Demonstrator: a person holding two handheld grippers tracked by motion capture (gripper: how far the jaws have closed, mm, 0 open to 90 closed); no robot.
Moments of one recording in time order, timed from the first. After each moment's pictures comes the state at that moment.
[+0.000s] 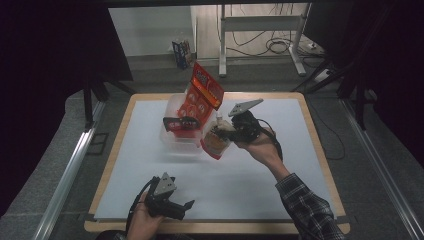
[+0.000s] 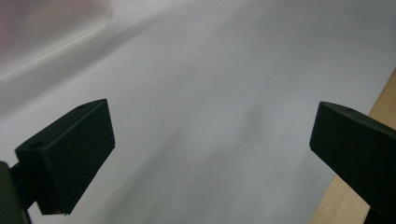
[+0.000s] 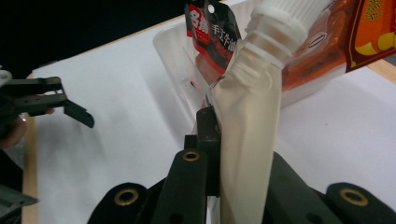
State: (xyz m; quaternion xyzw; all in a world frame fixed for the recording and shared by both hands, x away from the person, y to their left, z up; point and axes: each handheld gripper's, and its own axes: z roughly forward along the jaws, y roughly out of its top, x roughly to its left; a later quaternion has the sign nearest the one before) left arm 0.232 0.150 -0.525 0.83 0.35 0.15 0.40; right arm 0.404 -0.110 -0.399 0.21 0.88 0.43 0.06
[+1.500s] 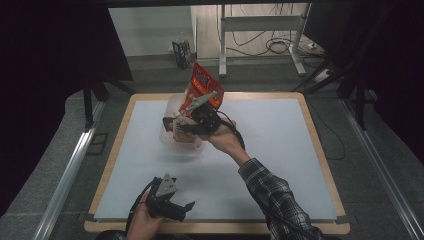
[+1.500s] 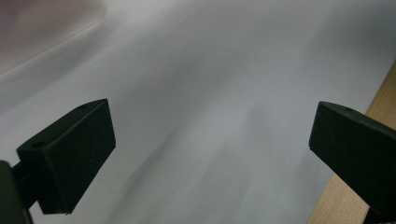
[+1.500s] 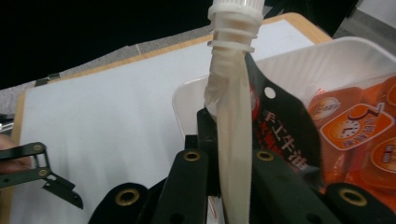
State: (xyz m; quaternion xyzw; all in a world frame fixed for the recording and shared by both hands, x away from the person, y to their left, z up) left arm 0.231 0.148 -0.526 0.84 0.34 0.15 0.39; right arm 0.427 -0.005 -0.408 0.15 0.89 0.42 0.06
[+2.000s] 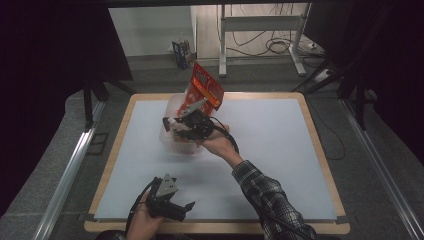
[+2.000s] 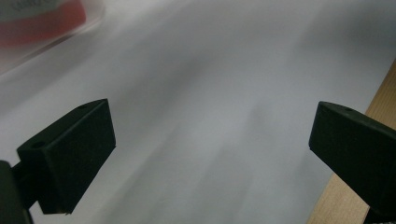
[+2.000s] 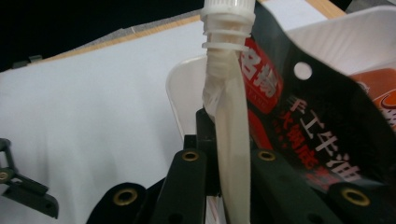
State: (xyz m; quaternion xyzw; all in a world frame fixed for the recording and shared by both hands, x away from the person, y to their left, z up) left arm 0.231 0.147 -0.526 0.84 0.34 0.15 0.39; right arm 0.430 0.014 -0.436 0.16 0.90 0.39 0.05
